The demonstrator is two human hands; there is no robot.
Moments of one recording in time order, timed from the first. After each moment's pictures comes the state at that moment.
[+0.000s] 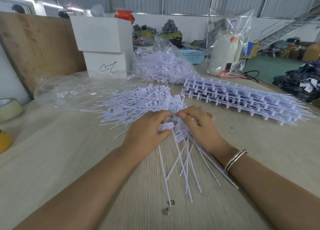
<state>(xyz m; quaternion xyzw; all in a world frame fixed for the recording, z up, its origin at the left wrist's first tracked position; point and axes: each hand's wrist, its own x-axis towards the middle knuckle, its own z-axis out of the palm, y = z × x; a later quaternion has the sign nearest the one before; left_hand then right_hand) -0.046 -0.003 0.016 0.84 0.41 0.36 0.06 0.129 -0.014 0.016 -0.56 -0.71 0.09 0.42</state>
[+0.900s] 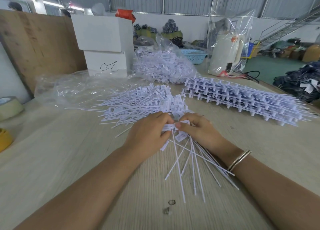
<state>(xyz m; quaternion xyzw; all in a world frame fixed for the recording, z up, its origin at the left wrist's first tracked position) -0.046 -0.003 0.012 0.85 0.43 0.30 0.01 0.132 -0.009 0.014 -0.50 -0.70 0.28 0.42</state>
